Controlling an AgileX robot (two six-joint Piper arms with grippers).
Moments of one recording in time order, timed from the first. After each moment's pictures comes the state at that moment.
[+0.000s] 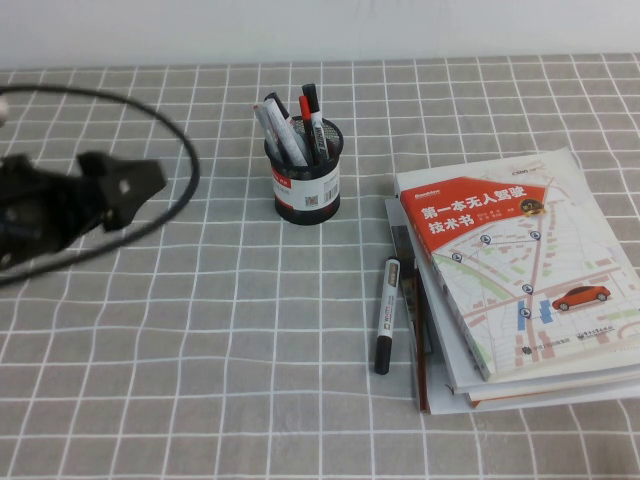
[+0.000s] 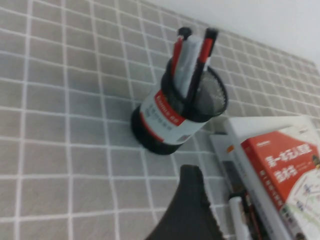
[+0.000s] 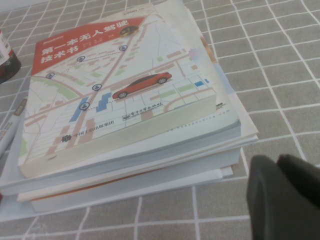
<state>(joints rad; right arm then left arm) 0.04 -0.01 0.03 0.14 0.38 0.11 -0.08 1.17 -0.77 -1.31 0.51 1.00</state>
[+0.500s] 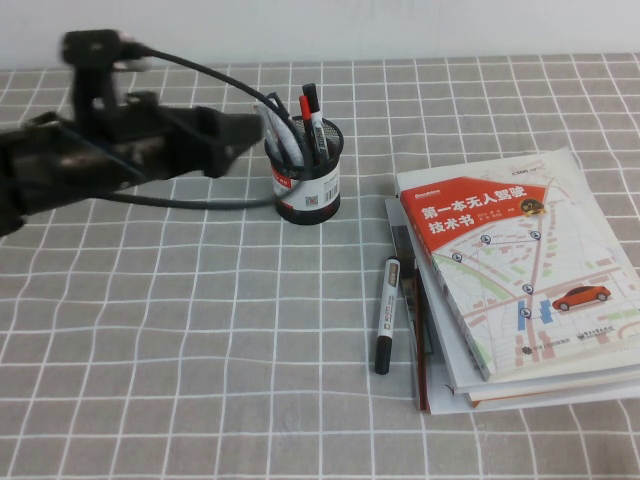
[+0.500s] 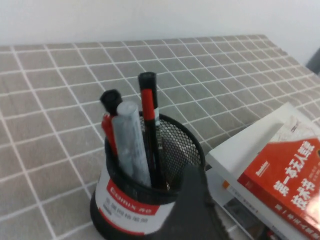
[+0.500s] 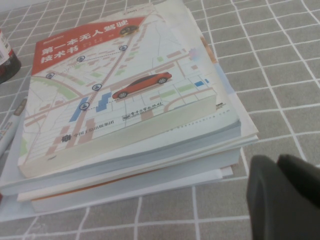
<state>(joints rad) 0.04 -0.01 0.03 0.14 0.38 0.11 -0.19 1.61 -1.05 -1.69 0.62 1.66</state>
